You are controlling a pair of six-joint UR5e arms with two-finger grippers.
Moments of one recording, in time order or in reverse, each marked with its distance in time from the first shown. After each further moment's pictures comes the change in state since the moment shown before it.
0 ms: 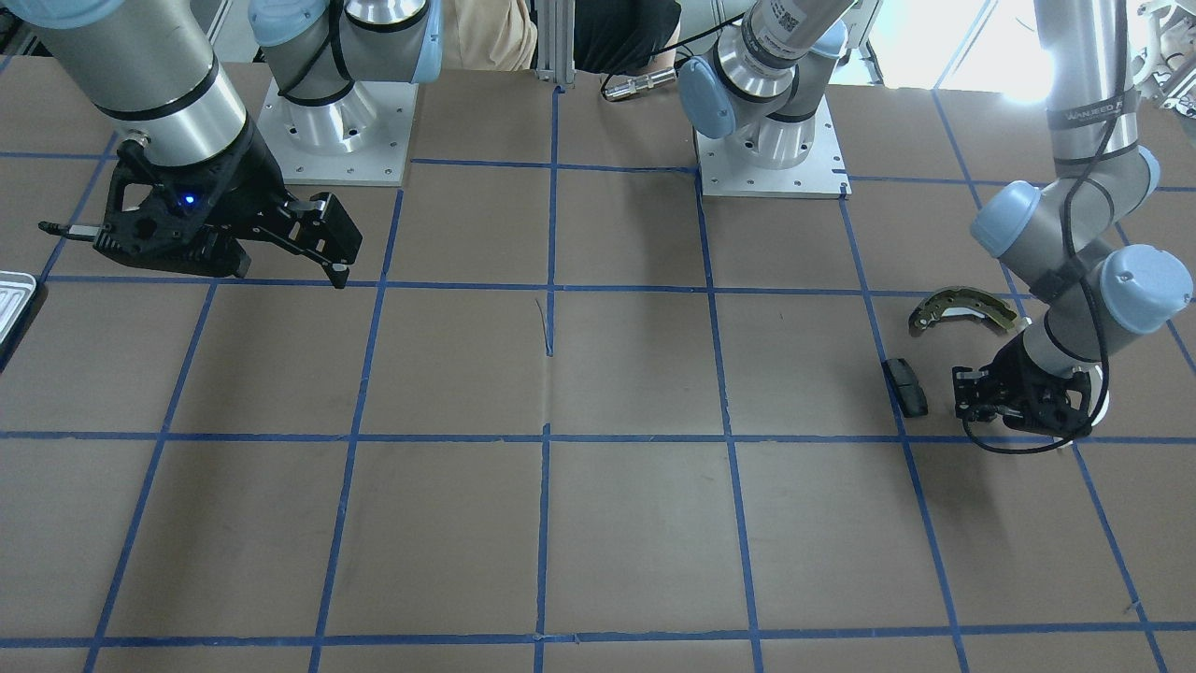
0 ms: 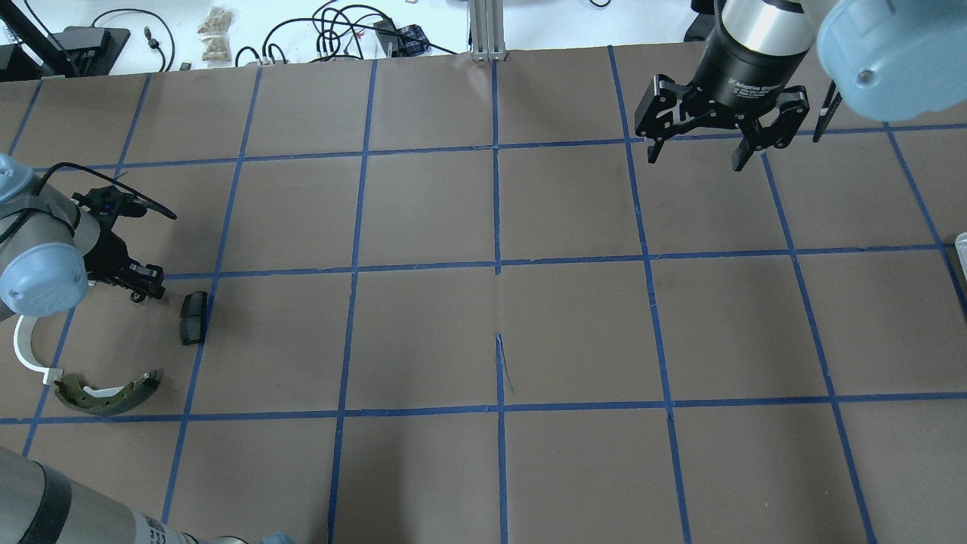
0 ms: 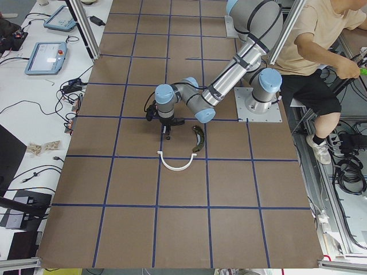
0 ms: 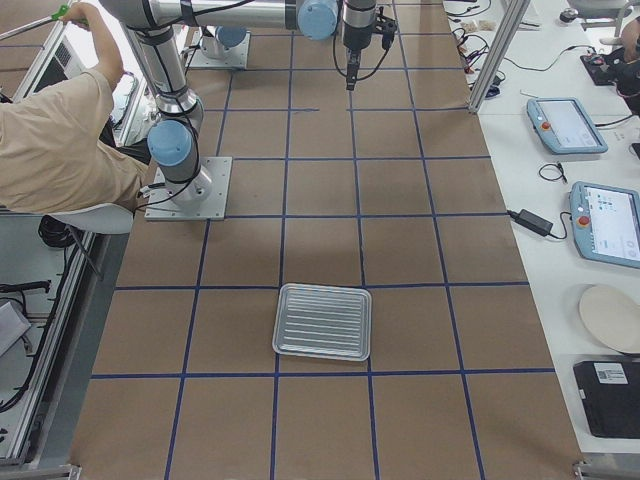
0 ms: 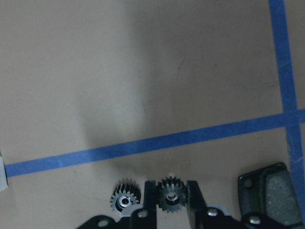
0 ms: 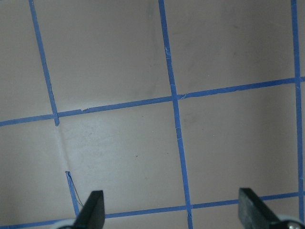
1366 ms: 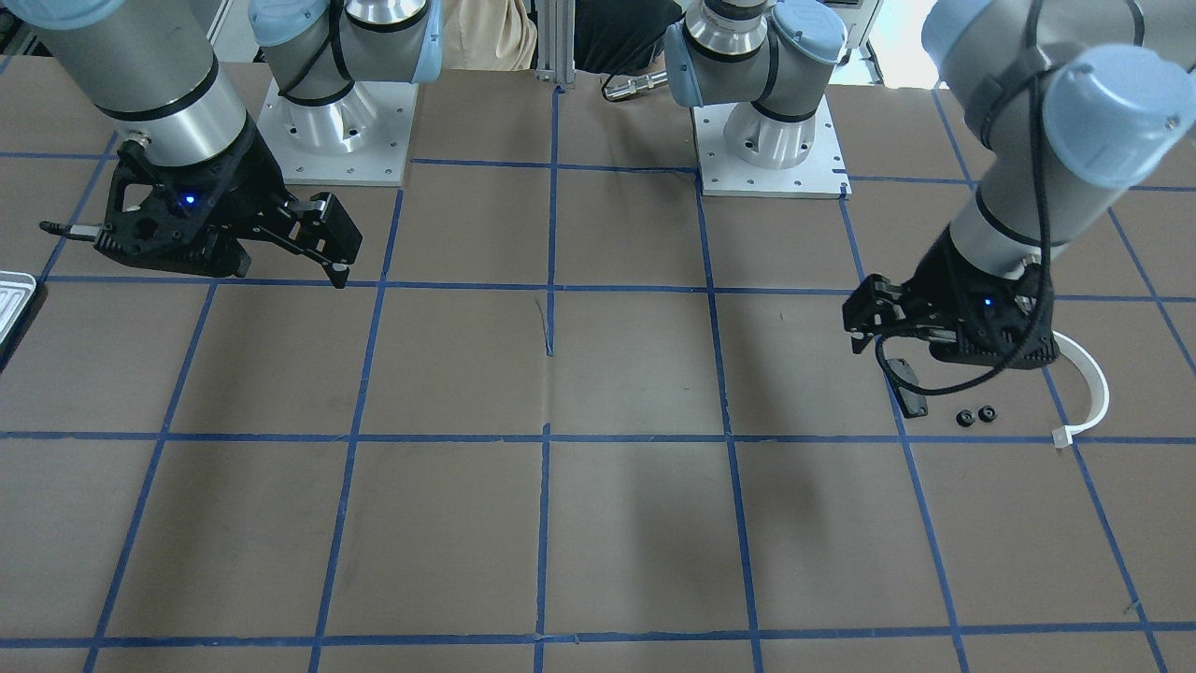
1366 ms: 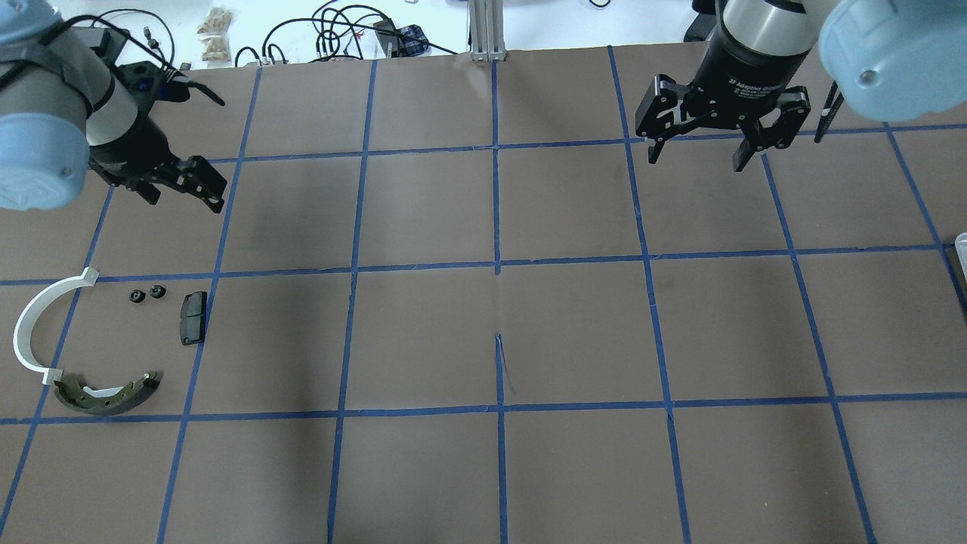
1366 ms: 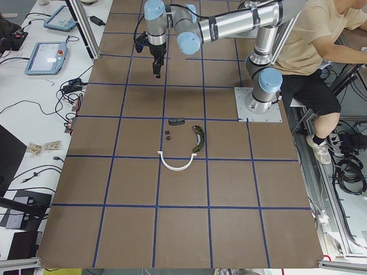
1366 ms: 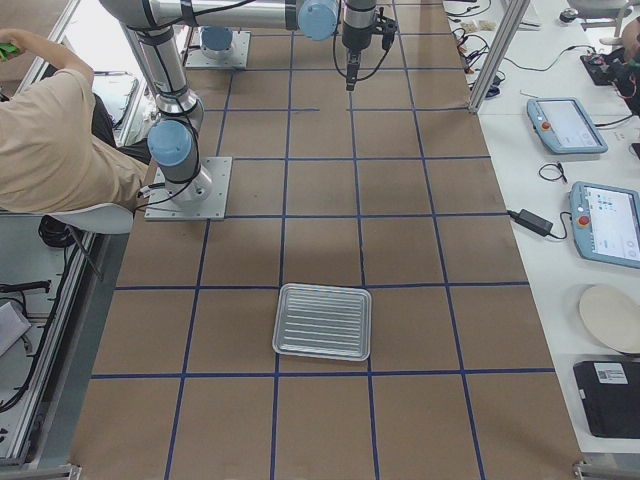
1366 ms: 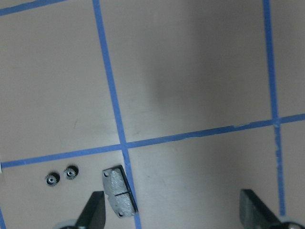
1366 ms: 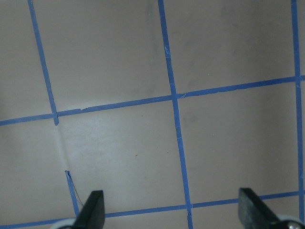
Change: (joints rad) left arm -0.468 0.271 0.378 -0.650 0.013 -0.576; right arm -0.001 -0.002 0.005 0.001 0.000 0.000
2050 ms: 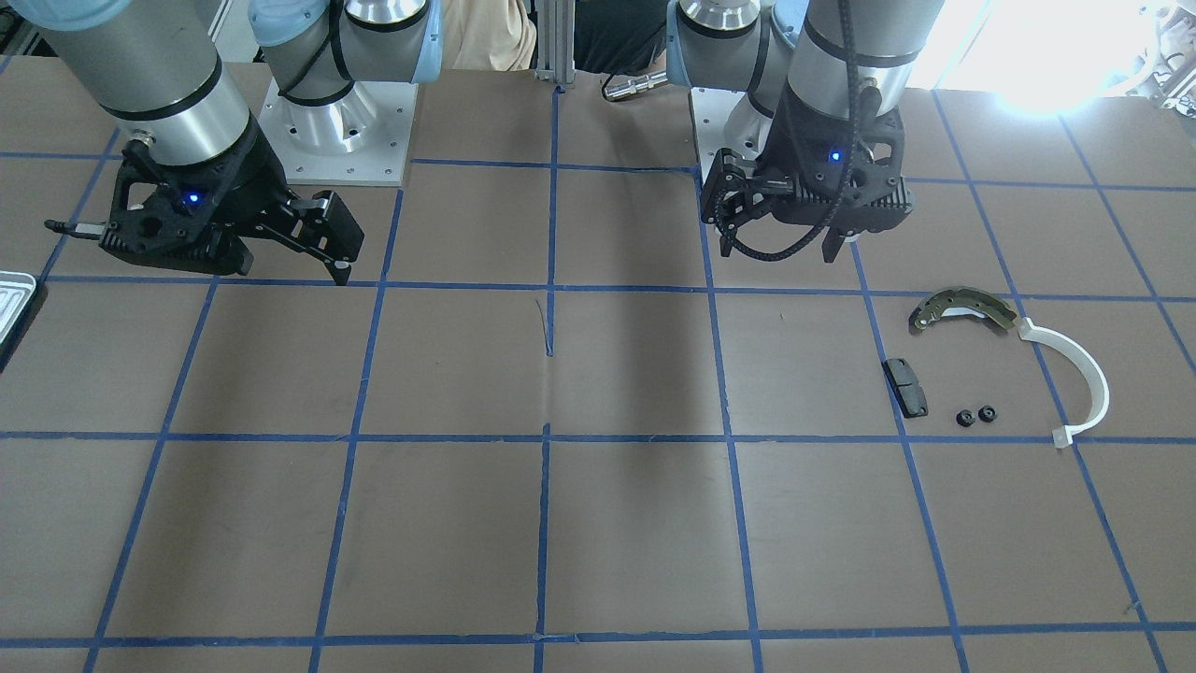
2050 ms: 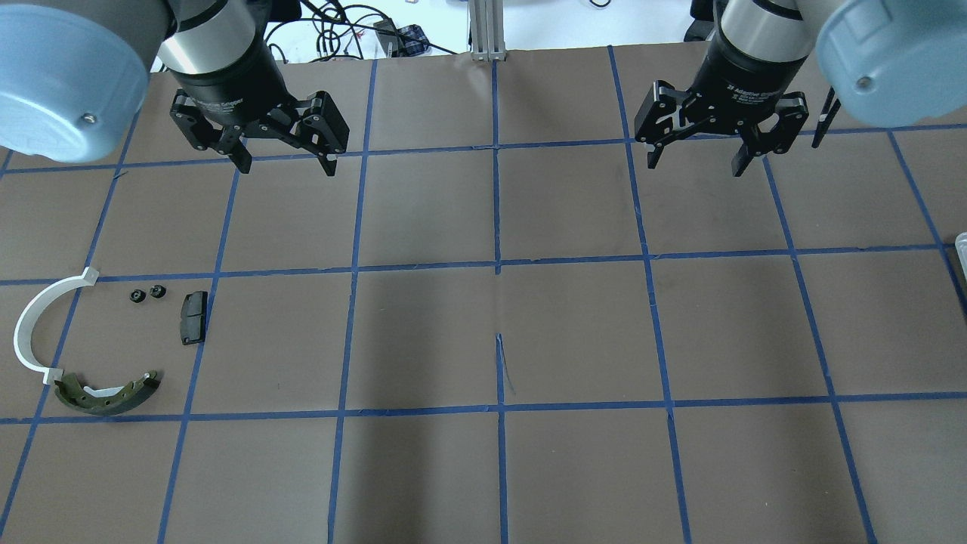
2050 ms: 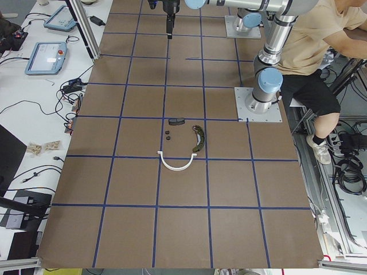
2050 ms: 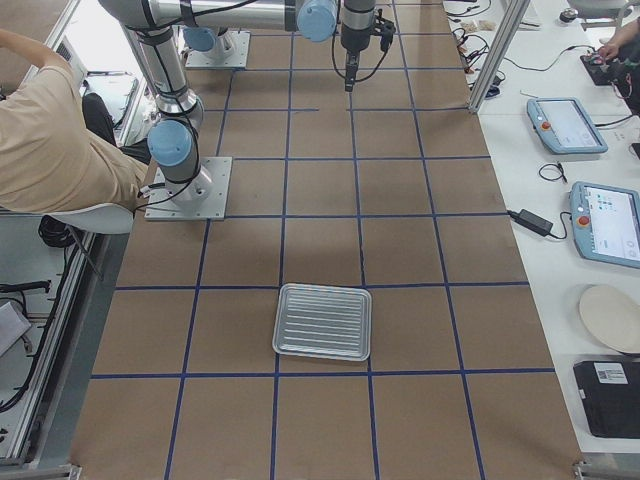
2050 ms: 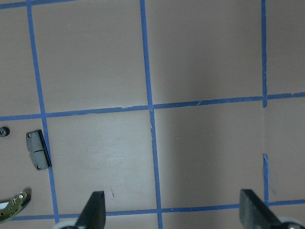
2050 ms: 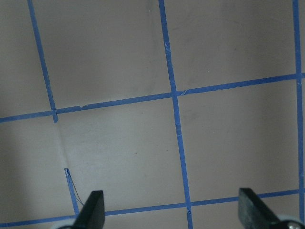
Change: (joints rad) left arm -0.214 0.081 0.075 -0.114 -0.005 -0.226; right arm 0.001 -0.006 0.009 0.000 0.000 -0.001
